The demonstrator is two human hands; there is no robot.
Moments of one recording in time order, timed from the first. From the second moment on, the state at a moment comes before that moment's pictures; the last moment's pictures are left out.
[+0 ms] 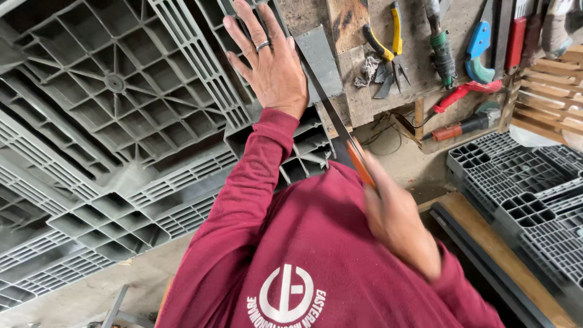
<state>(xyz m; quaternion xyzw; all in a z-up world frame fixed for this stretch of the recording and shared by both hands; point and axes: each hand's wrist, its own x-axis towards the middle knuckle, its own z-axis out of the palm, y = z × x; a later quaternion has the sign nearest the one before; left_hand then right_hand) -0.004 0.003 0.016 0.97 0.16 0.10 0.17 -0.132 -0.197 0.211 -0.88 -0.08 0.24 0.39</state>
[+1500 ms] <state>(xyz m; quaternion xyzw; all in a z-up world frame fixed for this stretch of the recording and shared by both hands) -0.008 0.005 0.011 0.97 0.15 0.06 0.15 -0.069 -0.149 0.141 -0.87 -0.06 0.22 0.44</state>
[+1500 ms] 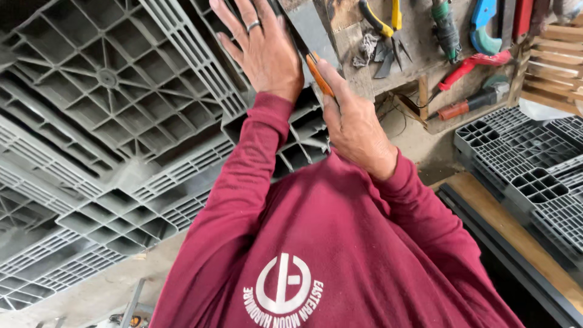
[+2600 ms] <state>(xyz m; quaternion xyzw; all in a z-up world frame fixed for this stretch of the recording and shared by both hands) -0.004 0.007 0.010 0.97 0.14 0.10 0.16 -0.146 -0.207 0.235 -0.88 -0.04 0.28 0.39</state>
